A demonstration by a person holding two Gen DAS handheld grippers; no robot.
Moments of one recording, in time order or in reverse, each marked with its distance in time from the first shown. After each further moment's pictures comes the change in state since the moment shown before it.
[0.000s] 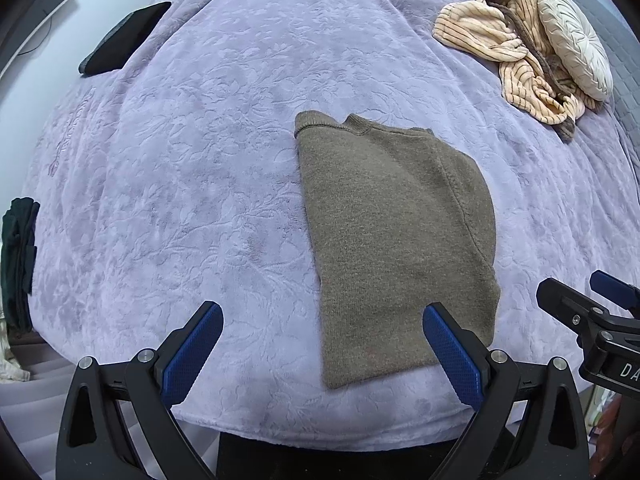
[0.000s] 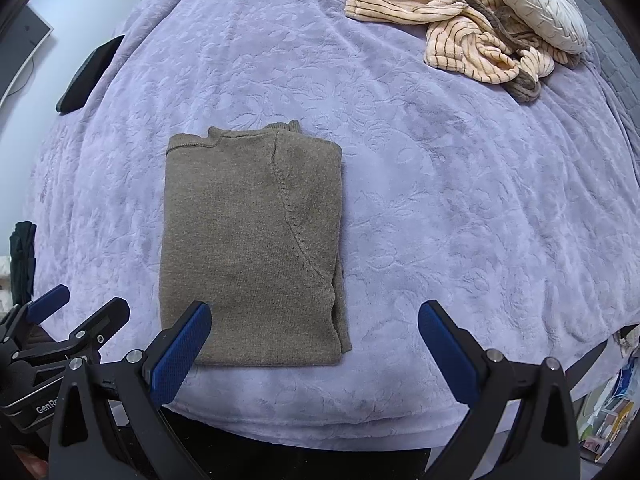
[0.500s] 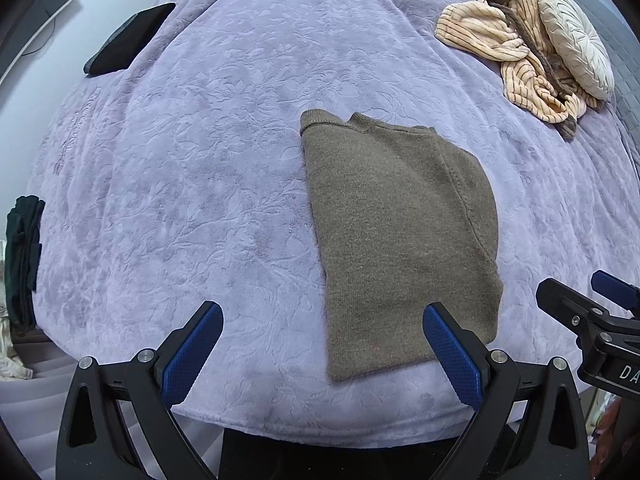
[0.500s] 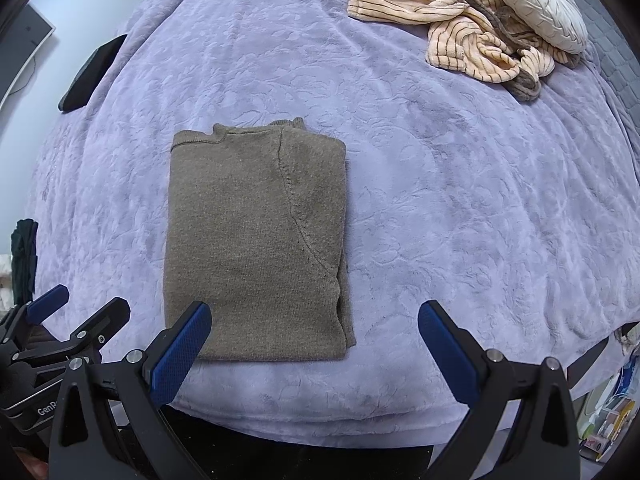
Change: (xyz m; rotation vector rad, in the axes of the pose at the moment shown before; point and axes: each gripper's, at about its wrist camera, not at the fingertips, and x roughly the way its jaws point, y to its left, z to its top) left arm -0.005 0.003 -0.006 -0.003 -0.004 0.011; right arm -0.003 0.005 -0.007 0.000 -0.003 0.001
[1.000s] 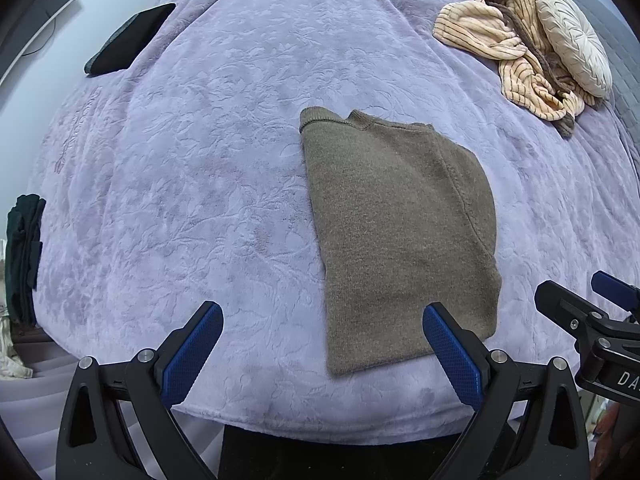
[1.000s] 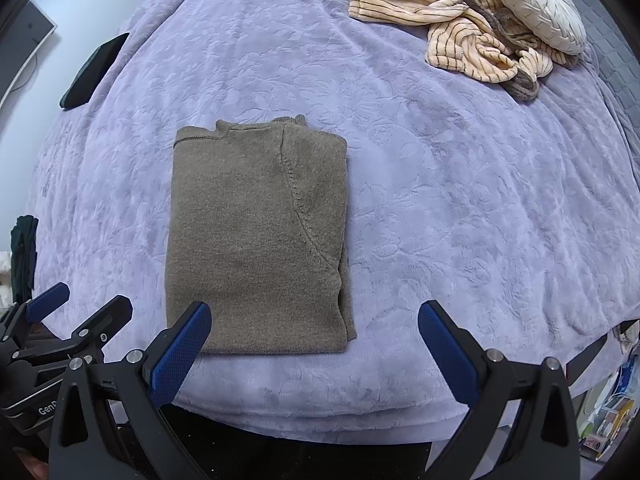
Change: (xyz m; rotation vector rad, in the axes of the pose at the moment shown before) left arm -0.003 -0.001 -0.006 0.003 -0.002 0.003; right arm -0.004 0.004 -0.009 0.005 -0.005 -0.004
